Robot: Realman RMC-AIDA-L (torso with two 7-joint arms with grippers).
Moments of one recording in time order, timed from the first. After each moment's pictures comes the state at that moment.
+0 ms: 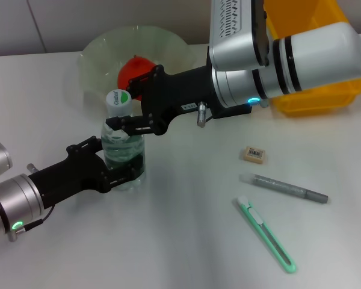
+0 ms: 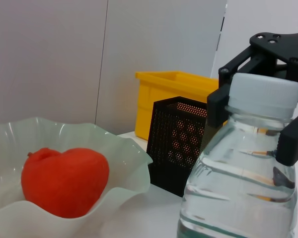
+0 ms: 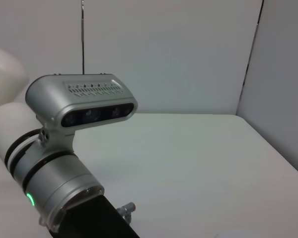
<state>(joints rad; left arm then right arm) -0.33 -2.07 1.47 0.56 1.16 1.04 -1.08 0.75 2.09 -1.40 -0.84 -1.74 -1.14 1.51</state>
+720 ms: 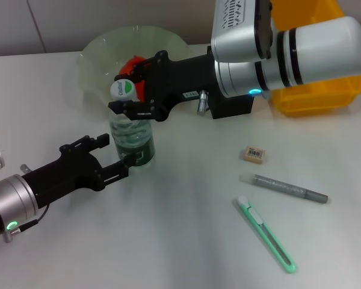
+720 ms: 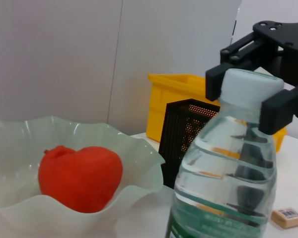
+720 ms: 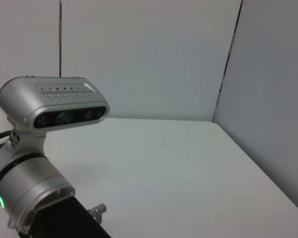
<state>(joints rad) -0.32 -2.07 1.44 0.56 1.16 1.04 -1.09 0.73 2.09 -1.40 -0.88 -1.74 -1.09 1.50</state>
